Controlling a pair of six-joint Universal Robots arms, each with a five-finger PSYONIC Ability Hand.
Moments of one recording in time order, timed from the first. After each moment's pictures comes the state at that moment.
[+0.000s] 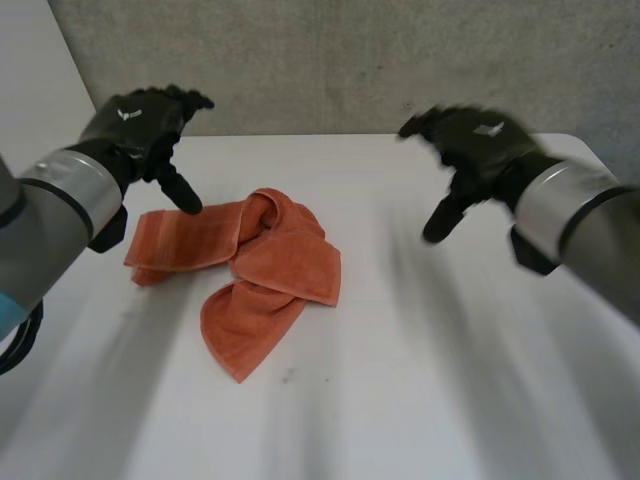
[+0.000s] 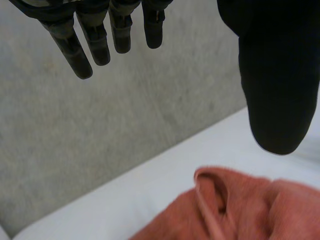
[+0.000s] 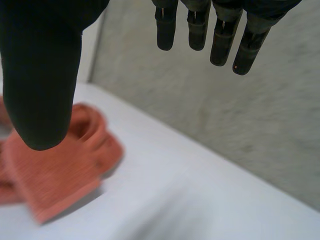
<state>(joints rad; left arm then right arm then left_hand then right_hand) 4.38 -1.80 -1.35 3.07 -1.46 3.26 2.01 -1.35 1.31 0.22 1.38 3.02 0.20 0.20 0.22 0.21 0.04 0.20 0.22 0.21 0.23 0.06</state>
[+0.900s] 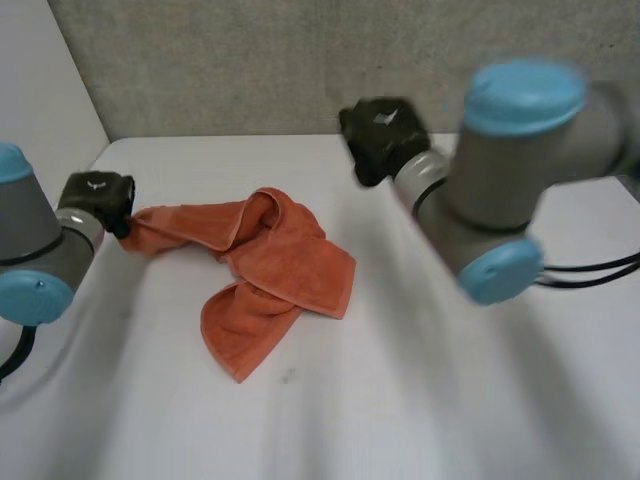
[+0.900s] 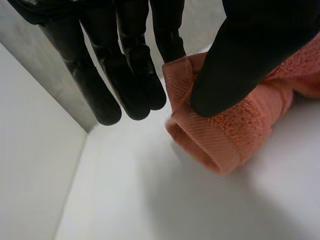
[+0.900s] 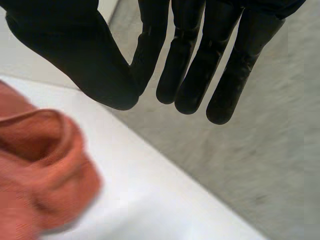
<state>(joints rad) 4.60 -2.23 -1.26 3.28 -1.54 3.51 2.18 -0.86 0.82 0.06 1.51 2.94 1.11 1.19 1.19 1.19 0.95 0.99 1.18 1.18 1.19 0.99</state>
